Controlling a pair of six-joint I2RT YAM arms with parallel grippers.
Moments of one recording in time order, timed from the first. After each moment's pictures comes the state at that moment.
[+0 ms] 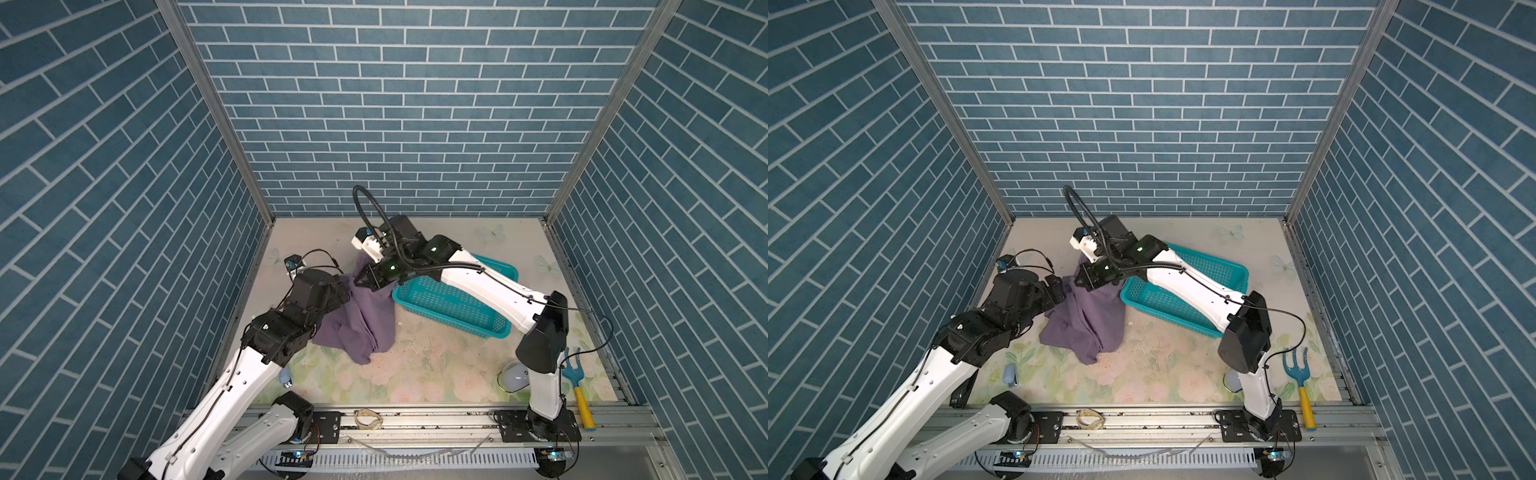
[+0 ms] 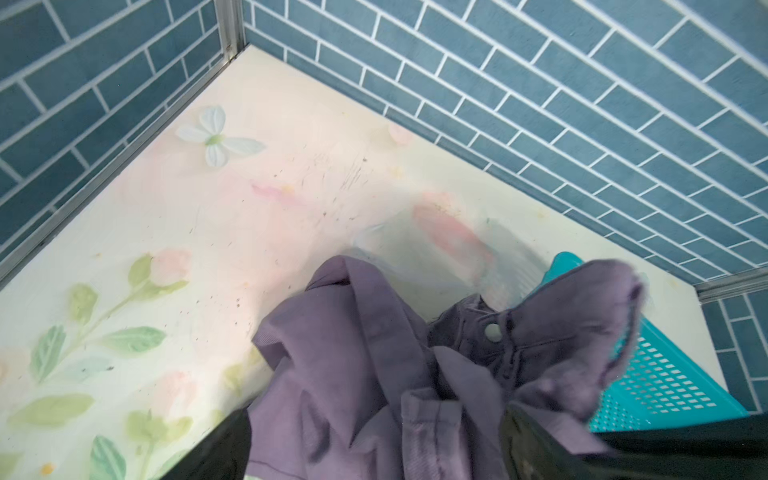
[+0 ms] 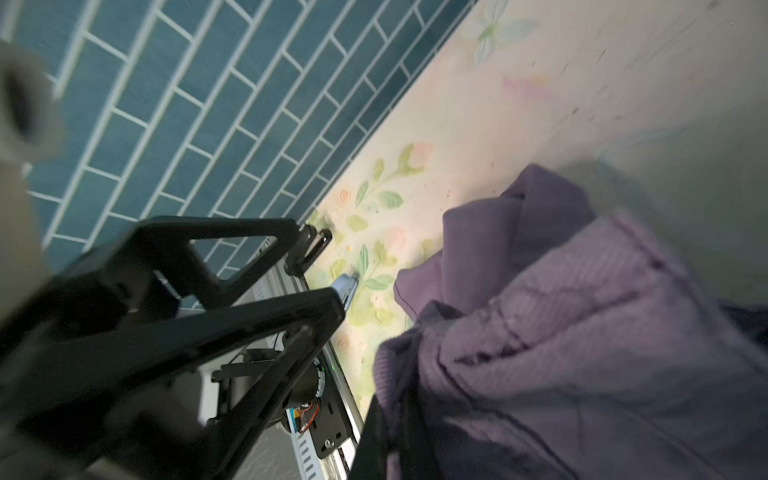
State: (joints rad) left arm -0.51 0.87 0.96 -0.82 -0.42 -0.79; right arm 0.99 2.03 2.01 -0.82 -0.48 0.30
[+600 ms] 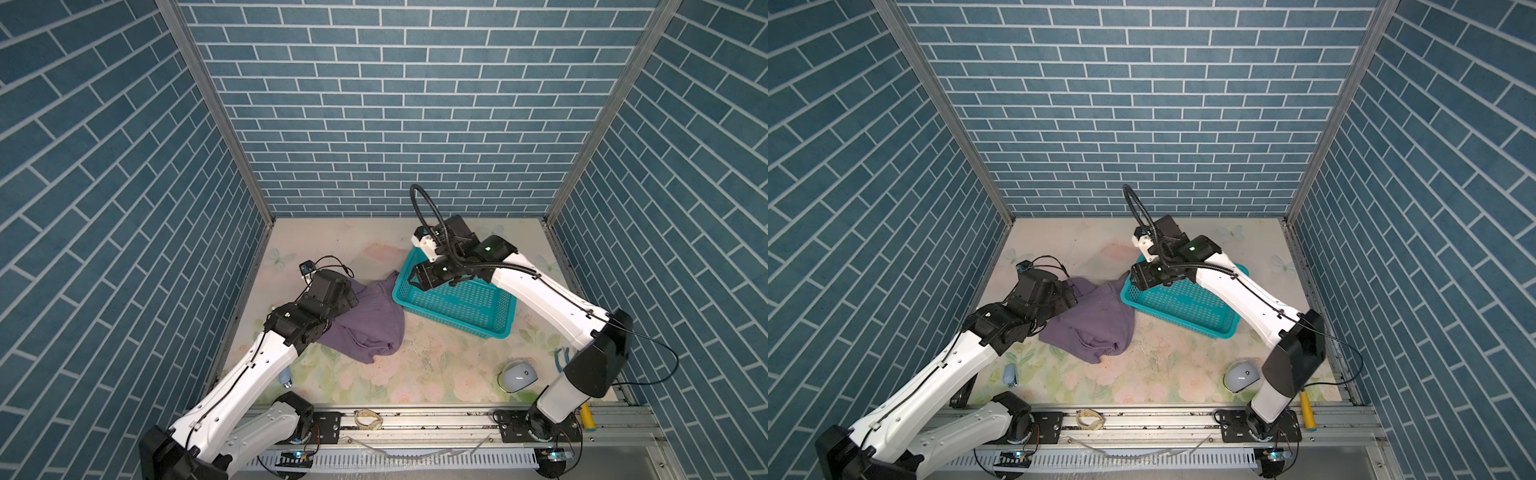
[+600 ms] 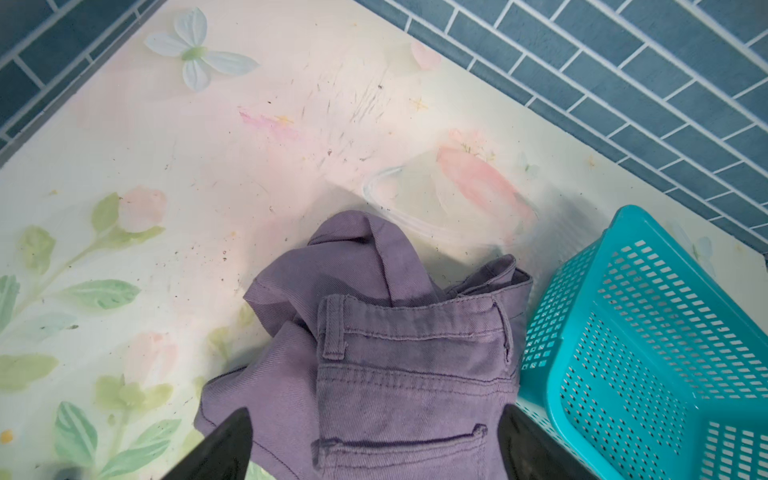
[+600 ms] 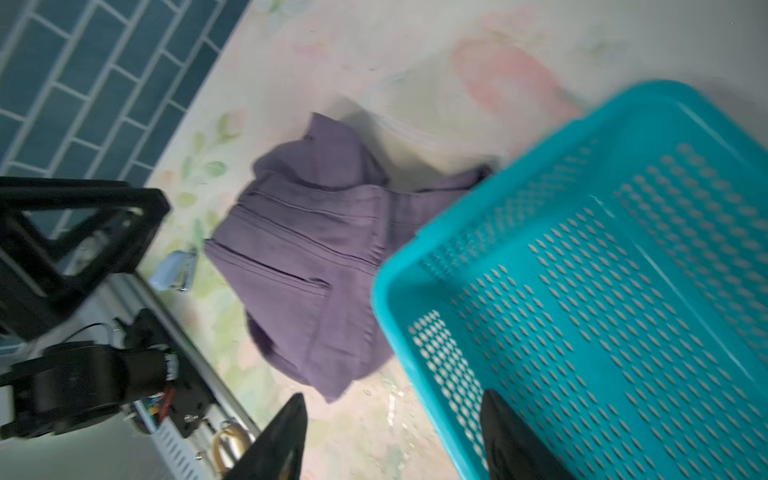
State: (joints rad) left arm -0.51 1.00 0.91 -0.75 -0.35 -0.84; right arm 0.76 1.58 1.56 -0.91 -0.16 0.20
